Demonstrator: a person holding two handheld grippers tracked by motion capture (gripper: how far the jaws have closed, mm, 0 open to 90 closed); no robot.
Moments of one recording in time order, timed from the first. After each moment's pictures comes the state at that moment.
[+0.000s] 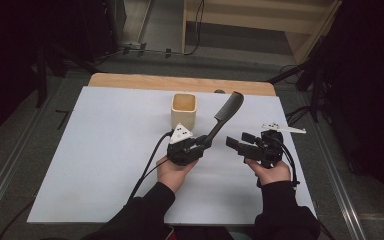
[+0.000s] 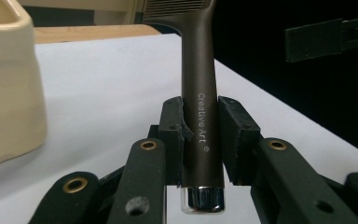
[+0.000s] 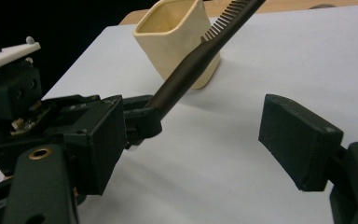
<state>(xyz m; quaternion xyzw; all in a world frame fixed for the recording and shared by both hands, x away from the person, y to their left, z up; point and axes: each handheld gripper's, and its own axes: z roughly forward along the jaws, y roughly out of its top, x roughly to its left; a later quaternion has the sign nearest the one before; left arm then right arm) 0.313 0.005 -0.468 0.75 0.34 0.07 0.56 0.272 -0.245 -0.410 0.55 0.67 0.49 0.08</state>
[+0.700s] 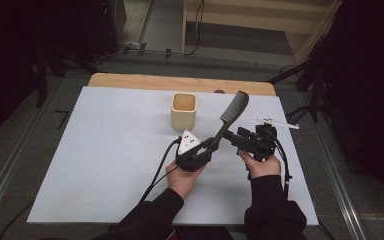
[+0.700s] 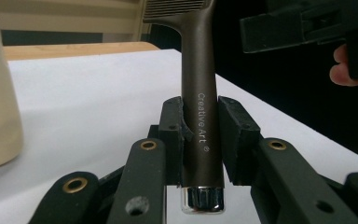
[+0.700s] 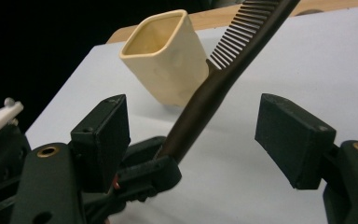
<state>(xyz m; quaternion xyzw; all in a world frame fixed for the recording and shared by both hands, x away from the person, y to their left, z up) 0.301 -0.016 -0.483 0.73 0.34 0.11 0.59 0.290 -0.232 -0.413 0.59 0.63 0.49 0.09</state>
